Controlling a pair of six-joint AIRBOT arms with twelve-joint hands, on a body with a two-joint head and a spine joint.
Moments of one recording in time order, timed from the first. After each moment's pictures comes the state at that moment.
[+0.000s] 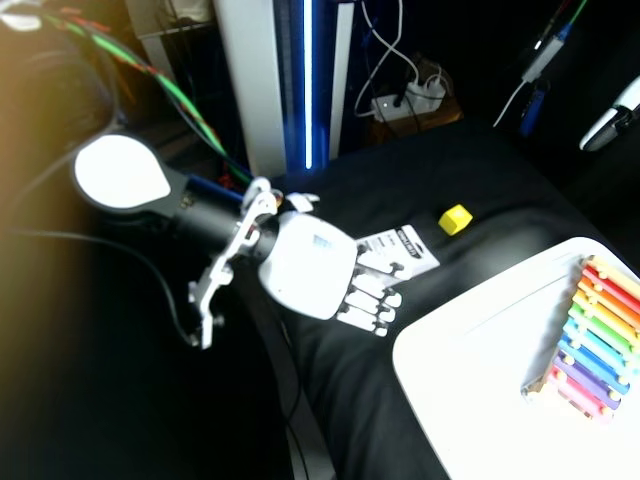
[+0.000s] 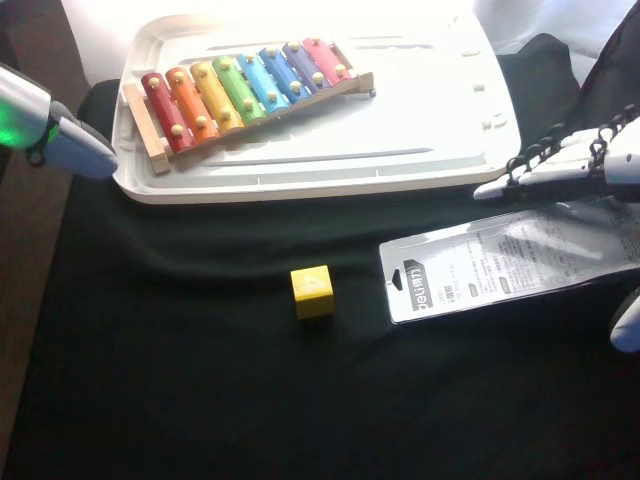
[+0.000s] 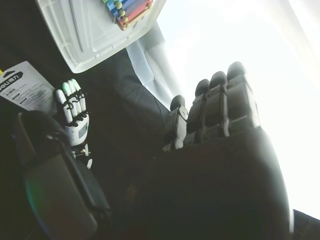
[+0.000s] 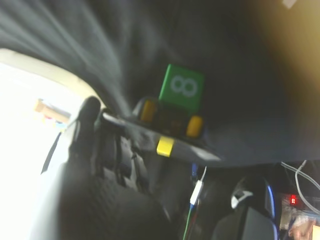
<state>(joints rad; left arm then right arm) 0.38 -0.75 1.14 0.46 -0.29 0.85 -0.64 -0.95 1.40 -1.34 0.62 0.47</state>
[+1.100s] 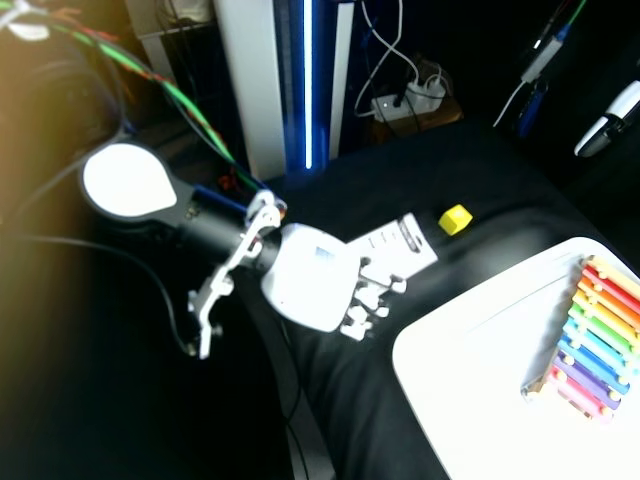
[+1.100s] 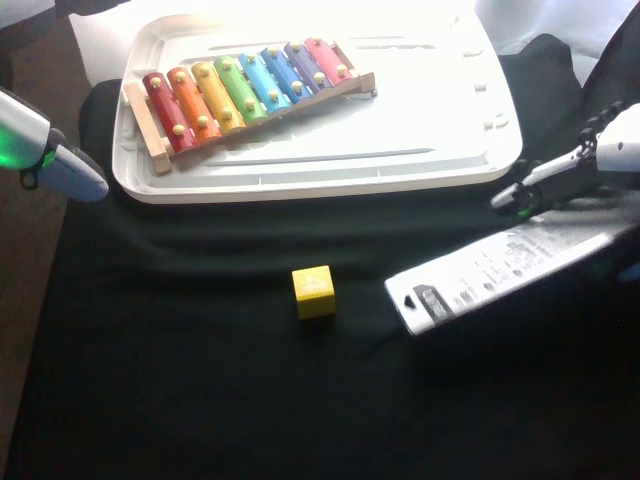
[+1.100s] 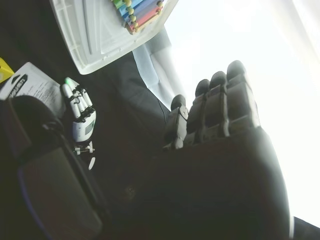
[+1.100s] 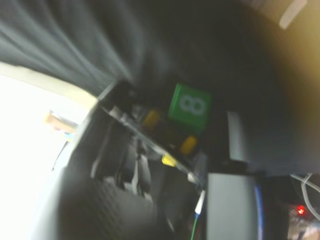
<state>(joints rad) 0.43 -0.76 1.14 0.41 -0.31 0.85 -0.65 -0.99 1.43 -1.35 0.56 0.48</state>
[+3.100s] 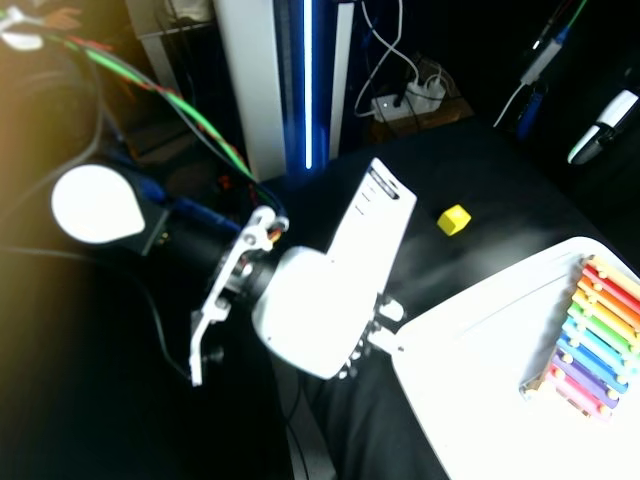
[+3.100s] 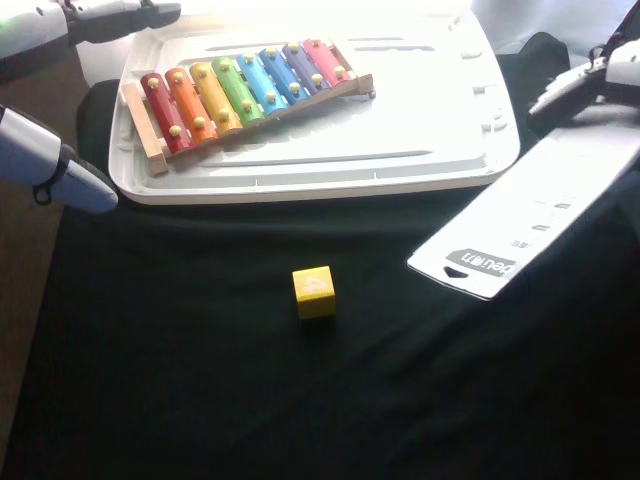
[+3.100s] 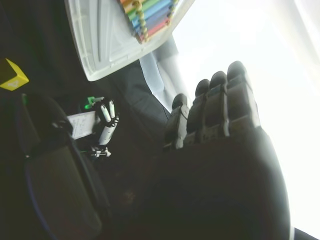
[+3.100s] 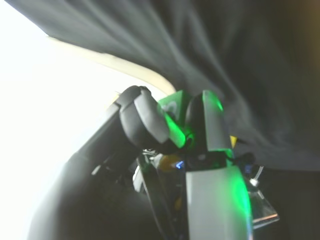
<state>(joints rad) 0.47 -0.78 1.15 0.40 -0.31 0.85 -0.62 -1.04 1.54 -0.94 0.56 0.27</state>
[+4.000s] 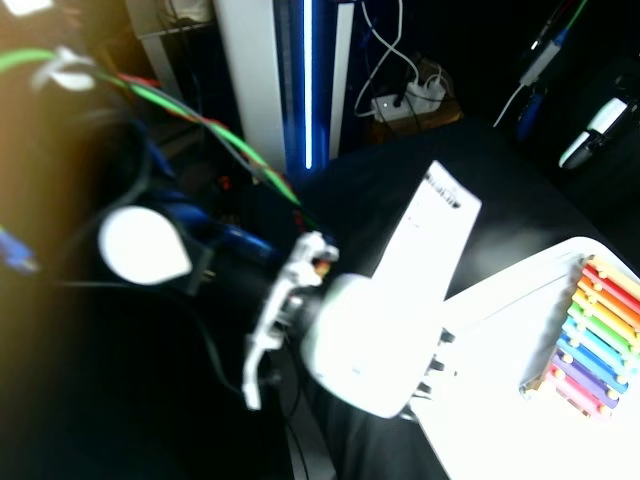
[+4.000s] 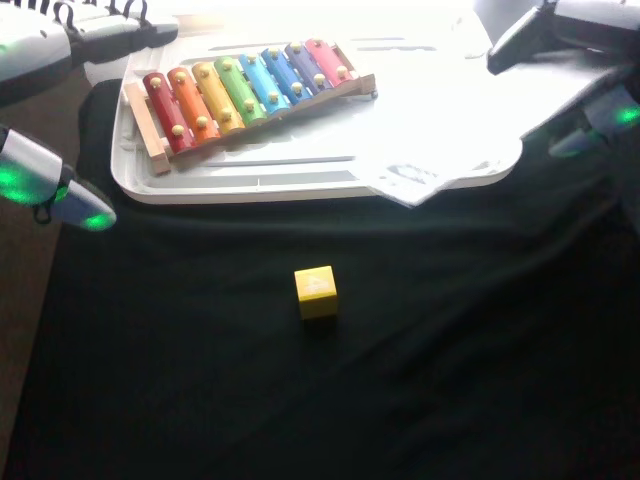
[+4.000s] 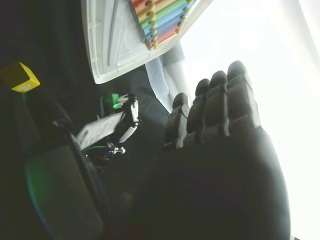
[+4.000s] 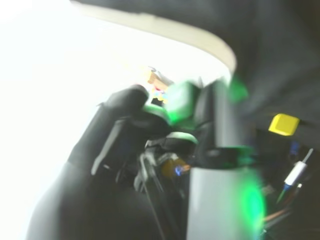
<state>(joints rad) 0.54 -0.79 1.16 0.34 -0.34 0.86 -0.56 -1.22 1.72 -0.74 0.58 0.26</state>
